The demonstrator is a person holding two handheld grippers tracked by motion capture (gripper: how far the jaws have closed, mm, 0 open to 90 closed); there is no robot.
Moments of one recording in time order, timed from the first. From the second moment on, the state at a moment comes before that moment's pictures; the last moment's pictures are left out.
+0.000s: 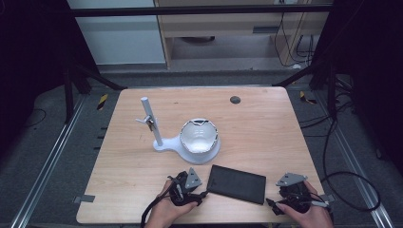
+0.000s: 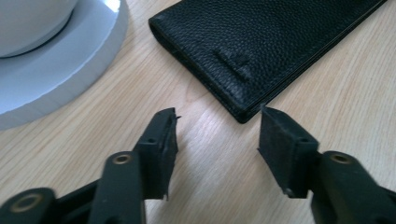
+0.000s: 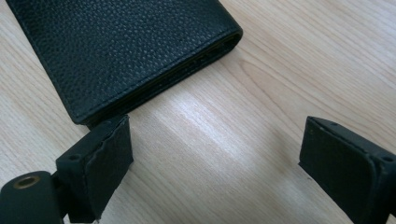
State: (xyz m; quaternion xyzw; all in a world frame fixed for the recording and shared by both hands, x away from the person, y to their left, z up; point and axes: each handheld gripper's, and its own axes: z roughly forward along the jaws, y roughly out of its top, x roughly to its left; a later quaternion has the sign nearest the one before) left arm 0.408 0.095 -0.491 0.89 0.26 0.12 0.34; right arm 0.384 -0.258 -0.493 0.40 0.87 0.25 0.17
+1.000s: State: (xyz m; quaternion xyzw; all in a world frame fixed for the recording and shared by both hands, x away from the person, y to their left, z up) left arm 0.424 0.091 -0.494 0.88 0.26 0.09 0.38; right arm 0.384 -0.254 -0.499 0.40 0.85 0.31 0.15
